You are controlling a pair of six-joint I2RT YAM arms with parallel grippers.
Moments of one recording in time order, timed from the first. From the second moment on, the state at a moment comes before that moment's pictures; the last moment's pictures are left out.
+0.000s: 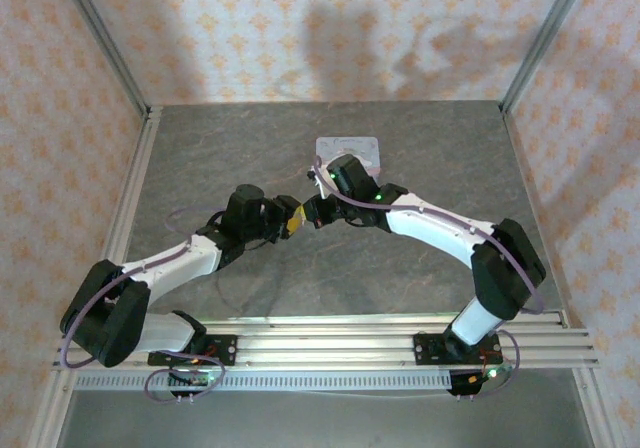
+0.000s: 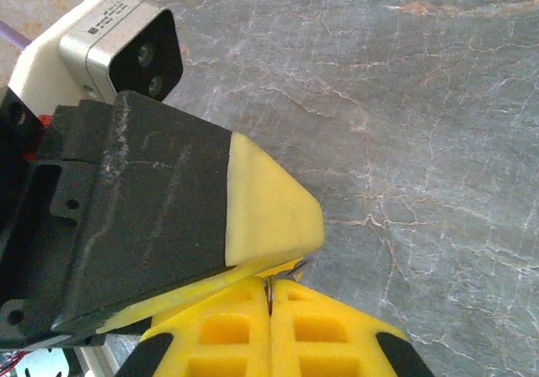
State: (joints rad) left arm -0.48 1.31 0.61 0.15 0.26 -1.62; right arm 0.76 1.60 1.15 -0.28 -0.34 0.34
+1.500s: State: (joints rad) left arm -0.48 1.11 0.81 -0.09 0.44 -0.50; right arm 0.62 1.17 1.00 -0.35 -0.49 0.42
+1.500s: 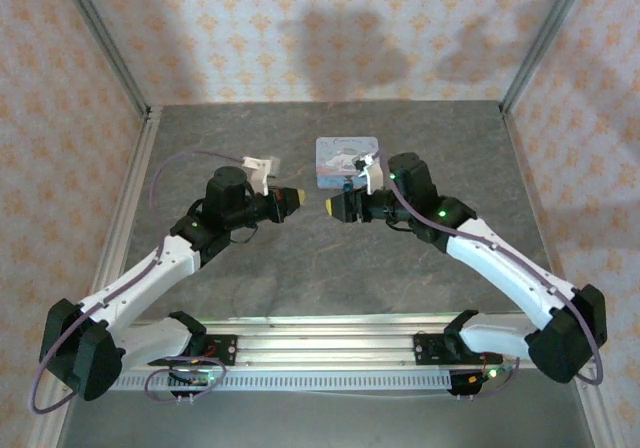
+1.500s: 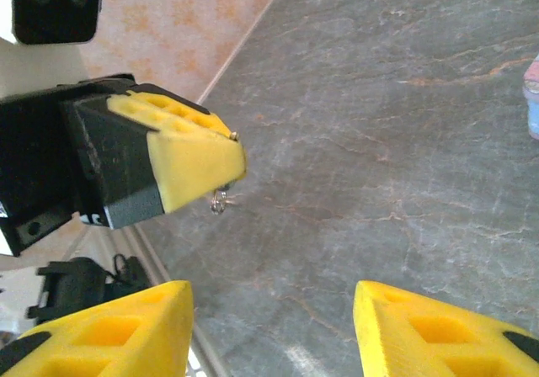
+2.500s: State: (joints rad) left arm -0.47 1.19 1.01 -0.24 0.62 -0.37; right arm 0.83 1.12 0.85 -0.11 -0.24 0.37
